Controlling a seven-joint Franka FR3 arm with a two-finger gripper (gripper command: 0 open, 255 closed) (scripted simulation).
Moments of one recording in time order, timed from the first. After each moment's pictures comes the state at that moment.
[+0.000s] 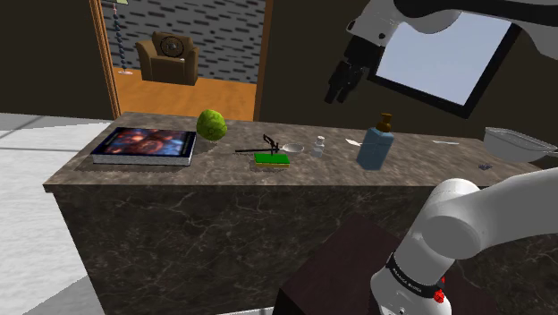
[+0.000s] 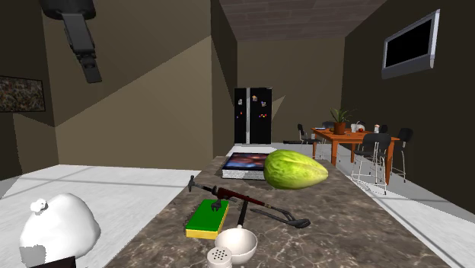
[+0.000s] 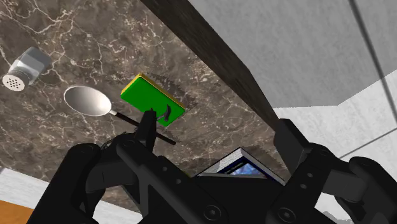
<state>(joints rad) 0.02 -0.75 -0.04 -2.26 0.11 1.71 -0.13</state>
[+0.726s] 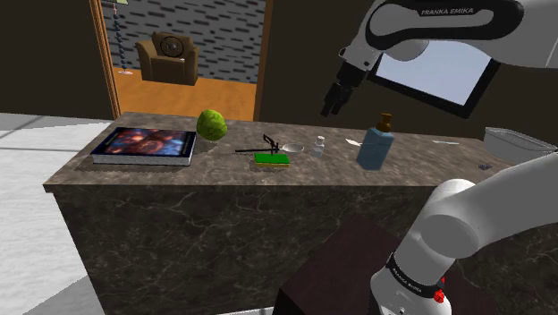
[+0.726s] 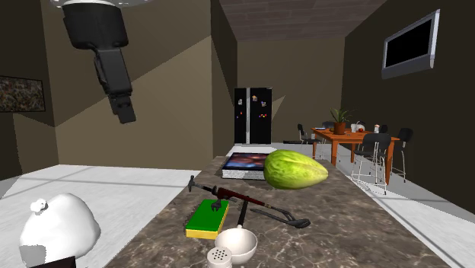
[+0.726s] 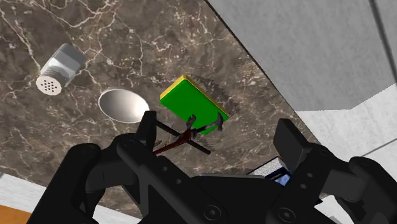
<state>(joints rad) -0.01 -0.60 -0.19 -2.31 0.07 1.89 -0.32</state>
